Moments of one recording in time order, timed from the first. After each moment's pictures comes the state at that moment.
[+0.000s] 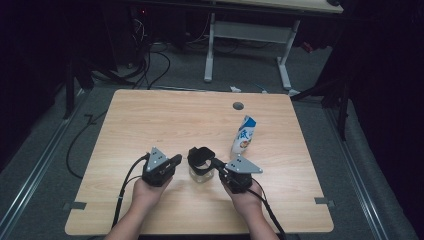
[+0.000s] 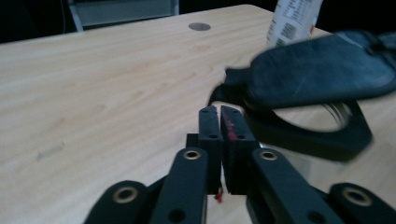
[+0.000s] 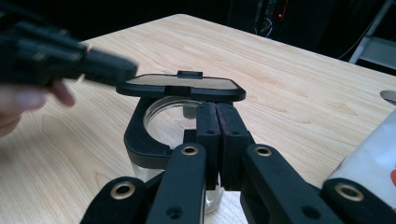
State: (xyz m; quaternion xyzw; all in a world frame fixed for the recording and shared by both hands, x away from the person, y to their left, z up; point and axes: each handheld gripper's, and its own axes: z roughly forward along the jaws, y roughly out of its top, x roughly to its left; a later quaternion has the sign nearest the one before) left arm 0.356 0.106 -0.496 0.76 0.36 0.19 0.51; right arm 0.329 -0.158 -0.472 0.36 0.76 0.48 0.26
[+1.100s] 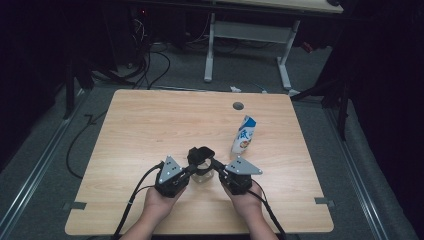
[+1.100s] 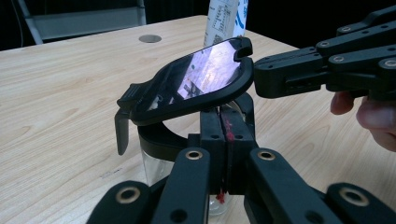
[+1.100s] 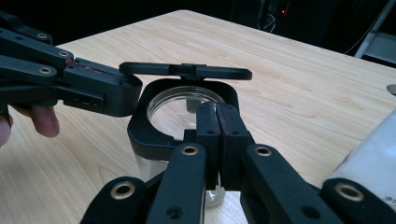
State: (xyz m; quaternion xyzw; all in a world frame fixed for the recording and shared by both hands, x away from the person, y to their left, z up) left arm 0.334 0.070 -0.485 0.76 0.32 0.17 0.54; right arm 0.328 -0.158 -0.477 0.37 0.76 0.48 0.25
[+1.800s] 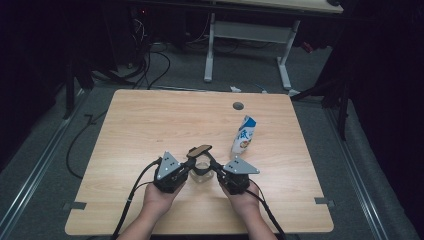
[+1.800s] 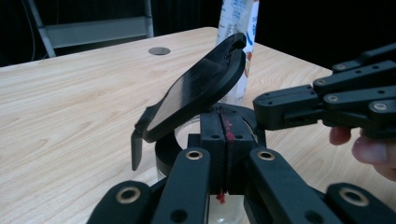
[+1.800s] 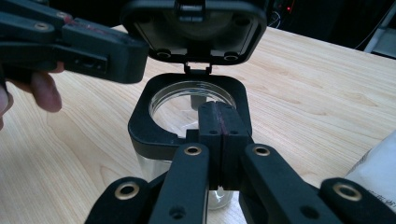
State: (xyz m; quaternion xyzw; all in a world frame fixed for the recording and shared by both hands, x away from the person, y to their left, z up) left arm 0.342 0.073 -0.474 0.75 0.33 0.19 0.54; right arm 0.332 -0.154 -0.485 0.37 0.76 0.48 0.24
